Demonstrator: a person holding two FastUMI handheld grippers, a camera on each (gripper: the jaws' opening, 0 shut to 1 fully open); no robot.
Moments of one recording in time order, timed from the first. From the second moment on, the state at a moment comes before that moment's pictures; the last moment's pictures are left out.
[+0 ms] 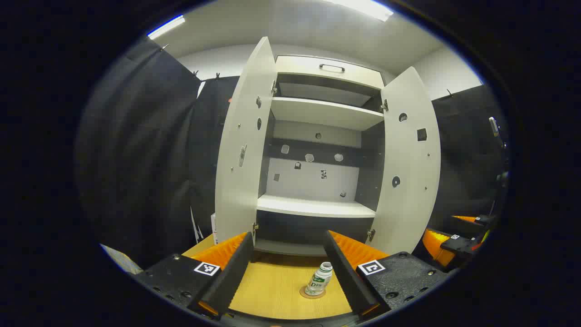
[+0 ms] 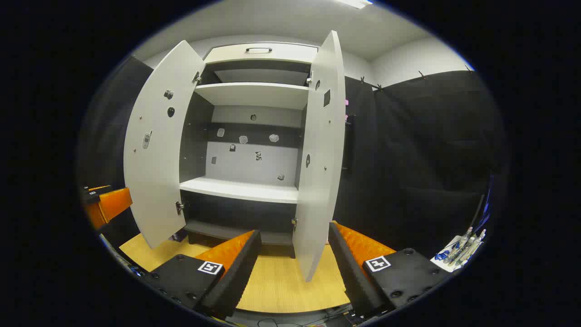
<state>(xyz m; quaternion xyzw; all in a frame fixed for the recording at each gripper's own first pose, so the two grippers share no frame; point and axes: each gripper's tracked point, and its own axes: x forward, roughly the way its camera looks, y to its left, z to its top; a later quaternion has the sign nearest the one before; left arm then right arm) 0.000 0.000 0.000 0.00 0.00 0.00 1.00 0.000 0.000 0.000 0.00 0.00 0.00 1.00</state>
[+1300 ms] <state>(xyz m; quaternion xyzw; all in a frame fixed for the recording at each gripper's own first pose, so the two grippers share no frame) 0.027 -0.010 -0.061 0.00 0.05 -0.01 1.00 0.007 -0.012 -0.013 0.00 0.02 0.00 1.00</state>
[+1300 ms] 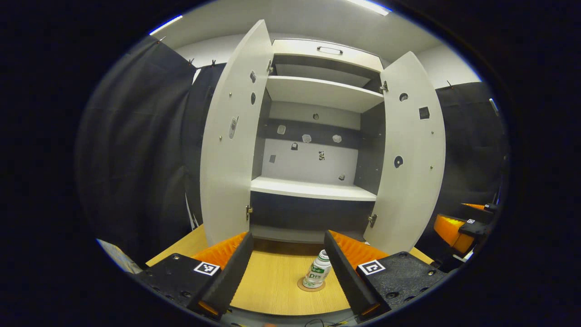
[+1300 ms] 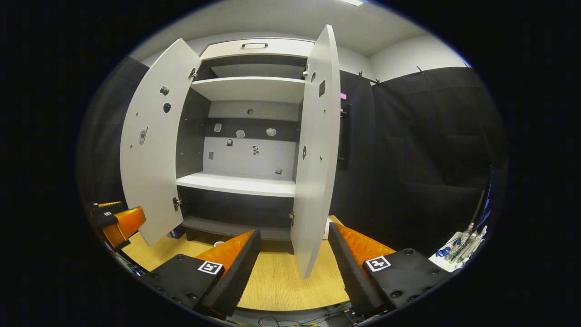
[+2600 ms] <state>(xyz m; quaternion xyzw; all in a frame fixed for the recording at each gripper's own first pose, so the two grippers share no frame) 0.132 -0.111 -0.268 0.00 0.23 -0.07 0.97 0.056 -0.126 -0.038 0.00 0.07 -0.08 0.99</state>
